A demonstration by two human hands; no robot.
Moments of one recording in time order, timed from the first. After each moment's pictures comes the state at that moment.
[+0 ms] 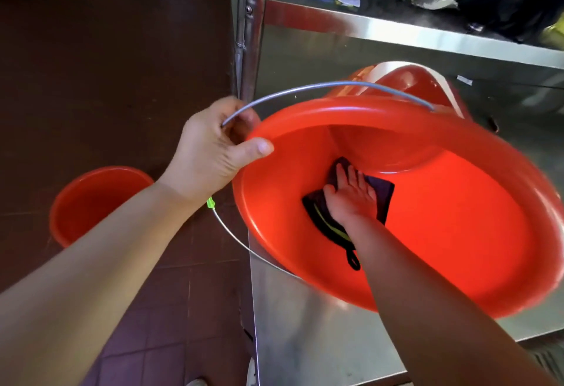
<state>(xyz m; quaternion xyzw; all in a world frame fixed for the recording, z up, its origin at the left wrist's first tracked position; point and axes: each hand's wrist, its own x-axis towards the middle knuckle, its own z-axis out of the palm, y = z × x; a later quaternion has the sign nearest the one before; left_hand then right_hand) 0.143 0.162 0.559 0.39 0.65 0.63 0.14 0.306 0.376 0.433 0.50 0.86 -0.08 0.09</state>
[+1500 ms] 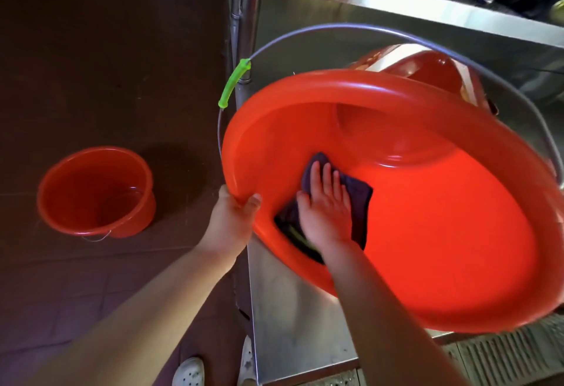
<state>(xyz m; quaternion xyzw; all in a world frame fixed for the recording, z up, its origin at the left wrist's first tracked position) 0.226 0.154 0.442 0.06 0.69 0.63 0.36 0.321 0.288 0.428 0.42 0.90 -0.07 0.03</state>
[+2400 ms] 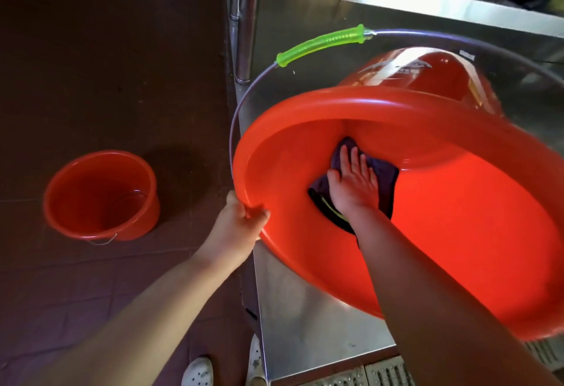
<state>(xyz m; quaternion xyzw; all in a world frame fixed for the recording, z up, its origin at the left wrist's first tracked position) 0.231 0.138 0.456 0.13 0.70 0.57 0.41 0.320 0.361 0.418 0.49 0.87 -0.07 0.05</state>
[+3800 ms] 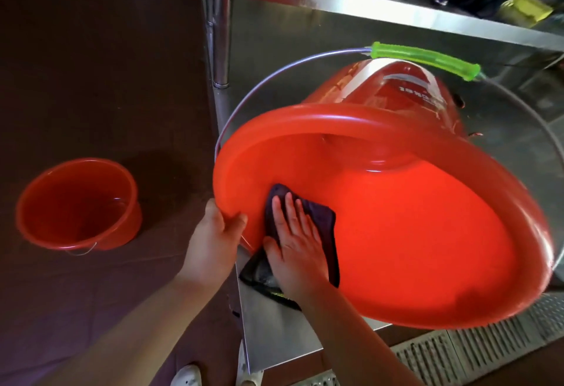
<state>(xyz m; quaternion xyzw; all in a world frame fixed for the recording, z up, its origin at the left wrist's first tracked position) 0.250 0.122 0.460 0.17 0.74 0.56 0.33 0.372 0.219 0.431 0.32 0.94 -0.14 -0.01</state>
